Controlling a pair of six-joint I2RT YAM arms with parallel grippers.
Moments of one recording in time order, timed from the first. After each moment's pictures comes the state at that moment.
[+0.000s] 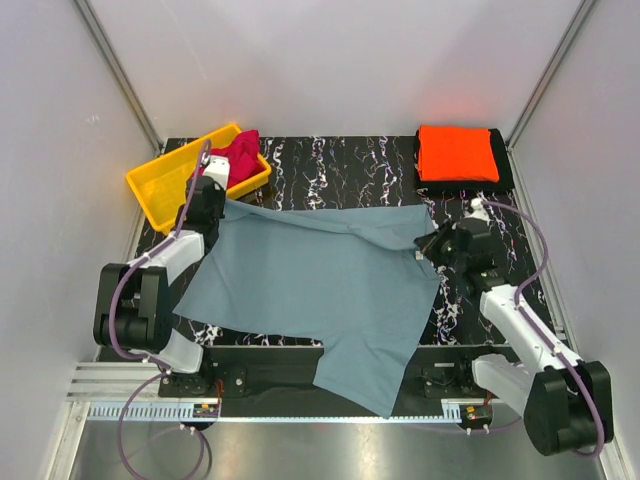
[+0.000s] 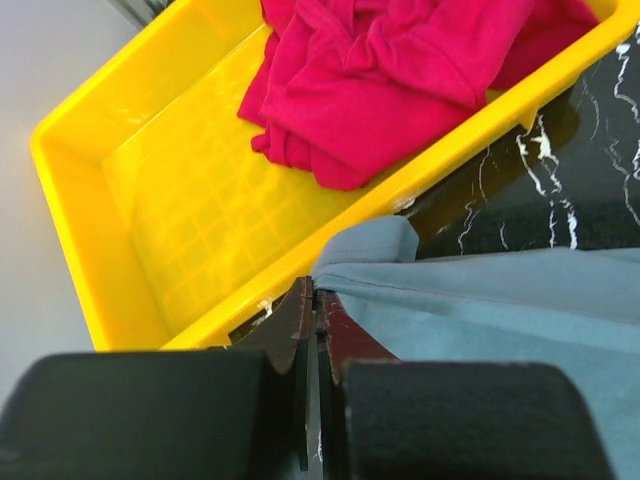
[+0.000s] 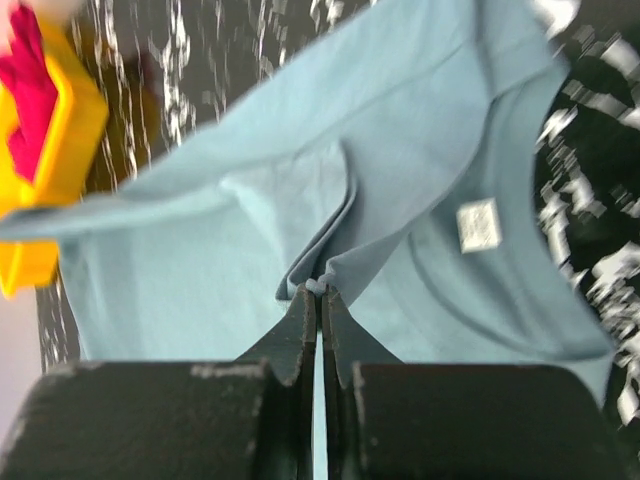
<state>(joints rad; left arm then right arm) -0.08 1.52 0.85 0.24 -0.25 0.24 0.15 1.01 0.56 -0.05 -0.08 0.75</state>
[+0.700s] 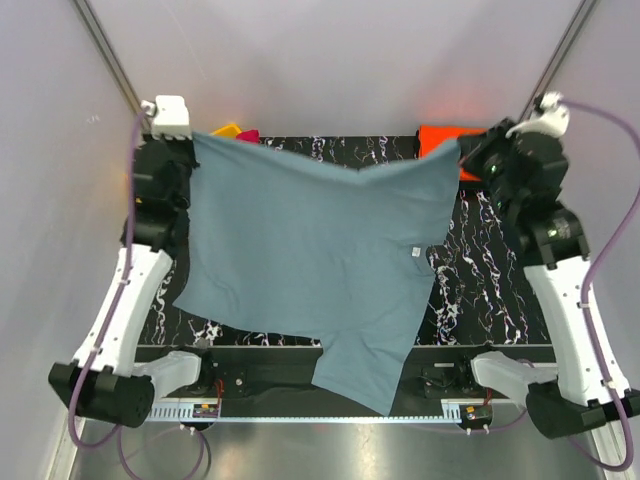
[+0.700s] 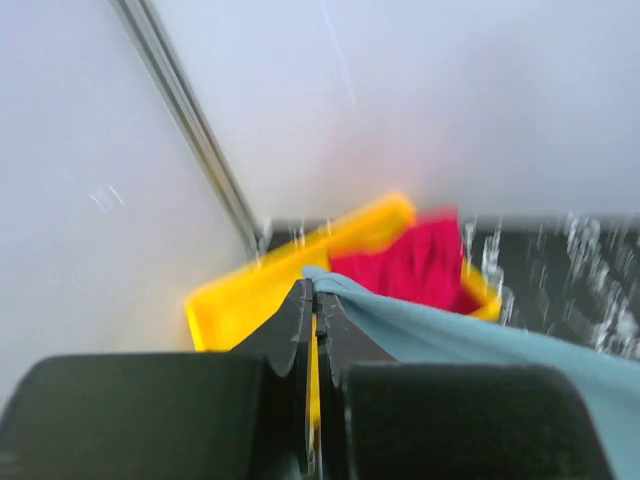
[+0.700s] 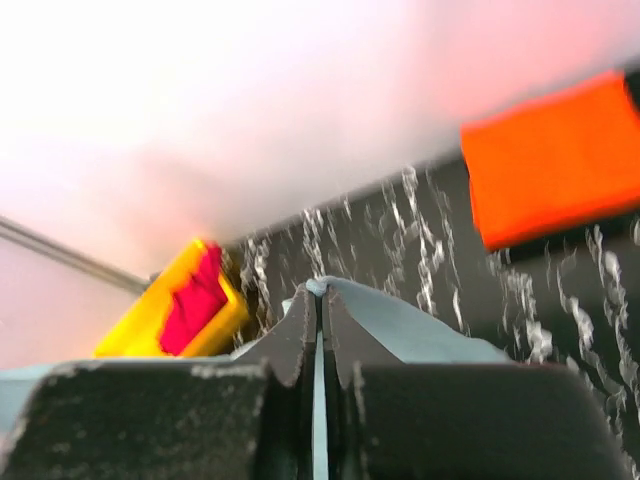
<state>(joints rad) -0.17 1.14 1.19 -0.03 -0.34 0.20 0.26 1.07 1.46 -0.52 0.23 0.59</state>
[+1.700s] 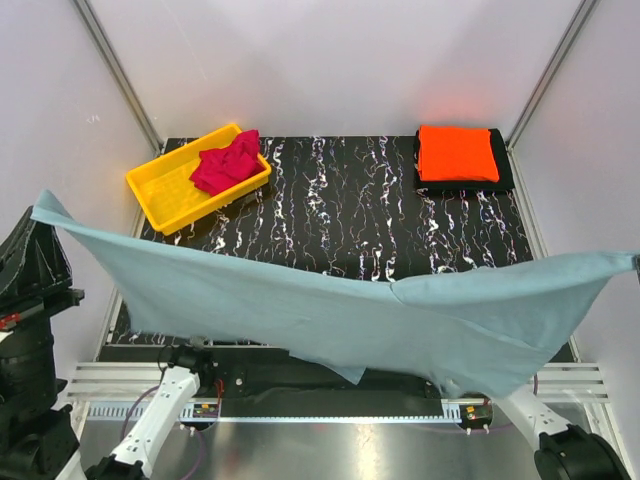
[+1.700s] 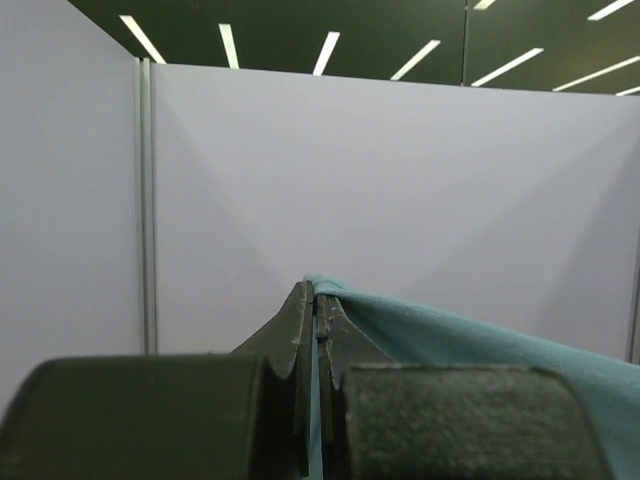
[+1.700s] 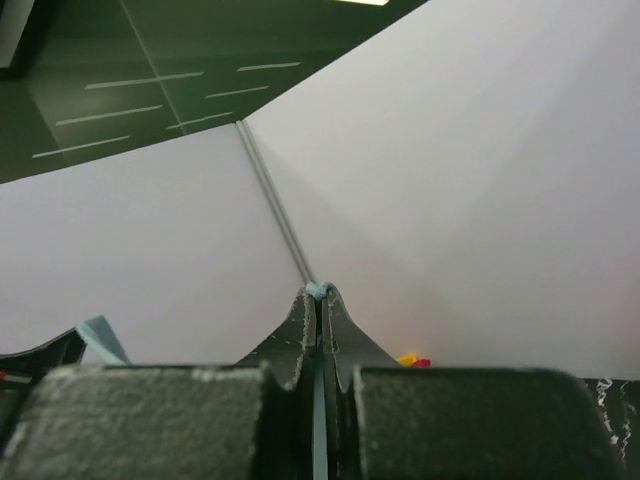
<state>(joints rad) -0.21 0.47 1.57 -0.34 -0.06 0.03 0.26 0.76 2.29 -0.93 -0.09 0.57</state>
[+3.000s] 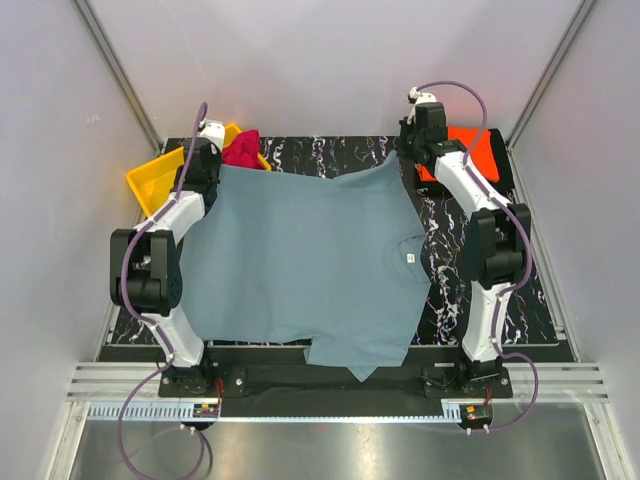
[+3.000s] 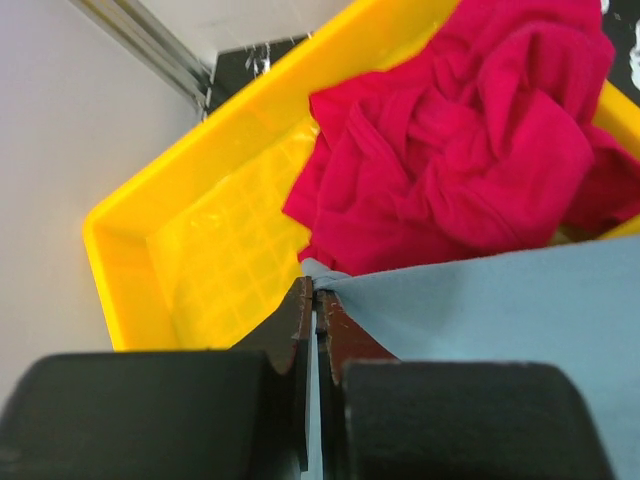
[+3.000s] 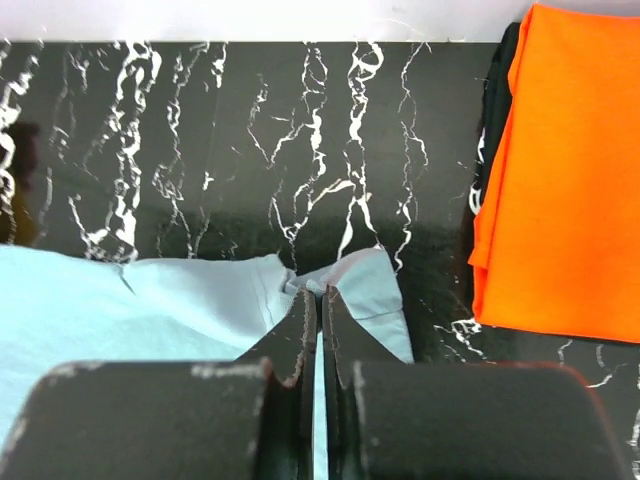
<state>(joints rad) -0.05 1.76 1.25 0.09 -0.28 0.26 0.20 2.06 1.82 -0.30 0.01 0.15</state>
